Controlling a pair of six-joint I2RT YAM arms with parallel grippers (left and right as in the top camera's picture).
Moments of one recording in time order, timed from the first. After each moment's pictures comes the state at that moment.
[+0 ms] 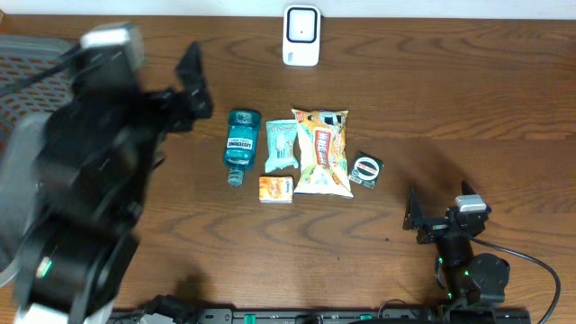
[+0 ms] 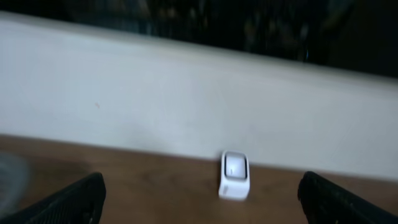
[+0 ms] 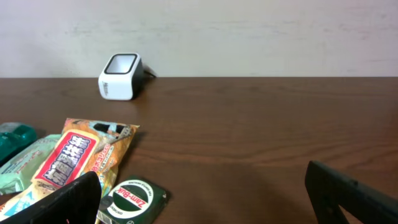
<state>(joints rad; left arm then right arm) -0.31 0.99 1.47 -0.59 -0.24 -0.24 -0.03 0.01 0.04 -0.12 -0.14 0.02</state>
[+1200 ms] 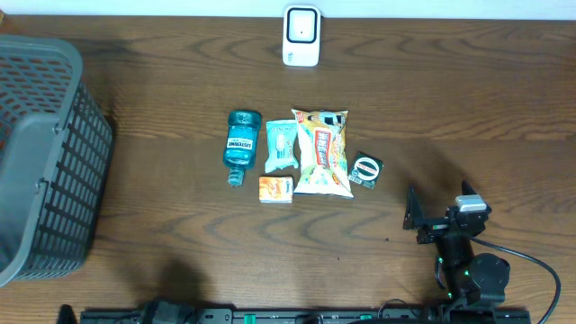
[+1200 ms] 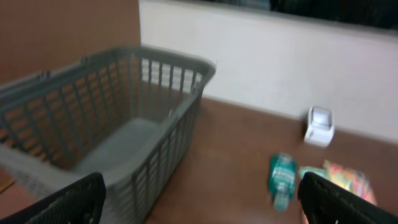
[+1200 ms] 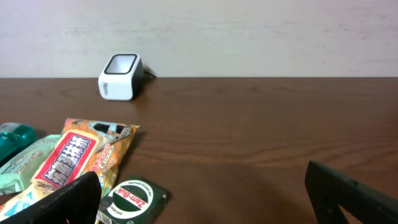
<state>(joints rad) -0.30 0.20 1.49 -1.47 -0.51 -0.22 -0.03 0.01 0.04 -0.12 -0.14 0.02</state>
